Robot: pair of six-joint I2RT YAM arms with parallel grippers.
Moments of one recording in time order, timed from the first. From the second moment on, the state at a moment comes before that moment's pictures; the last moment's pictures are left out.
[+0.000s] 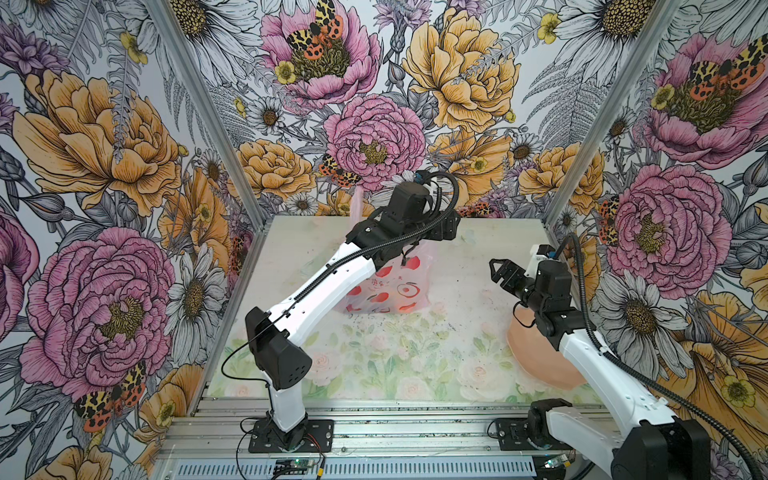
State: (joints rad) left arm -0.76 1.75 2.00 -0.60 -0.07 -0.44; right arm 0.09 1.04 0.72 -0.10 -0.15 0.64
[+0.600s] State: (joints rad) left arm -0.40 1.88 2.00 -0.76 -0.12 -0.45; right arm 0.28 1.10 0.85 -0.17 -0.08 0.59
